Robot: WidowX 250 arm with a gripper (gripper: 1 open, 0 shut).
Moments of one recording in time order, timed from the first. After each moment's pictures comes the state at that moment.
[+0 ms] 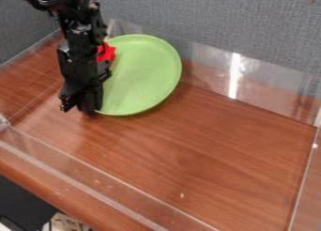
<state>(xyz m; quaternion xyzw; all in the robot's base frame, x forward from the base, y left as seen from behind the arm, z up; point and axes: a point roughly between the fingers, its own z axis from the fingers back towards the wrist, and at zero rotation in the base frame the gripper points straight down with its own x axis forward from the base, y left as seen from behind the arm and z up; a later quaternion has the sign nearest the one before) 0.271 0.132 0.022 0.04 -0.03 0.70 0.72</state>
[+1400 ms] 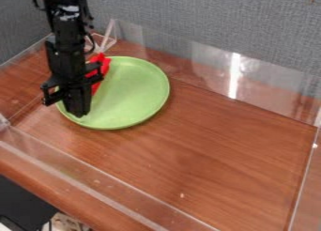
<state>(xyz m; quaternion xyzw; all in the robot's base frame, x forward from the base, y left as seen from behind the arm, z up) 0.260 0.133 0.041 0.03 0.05 0.65 0.76</state>
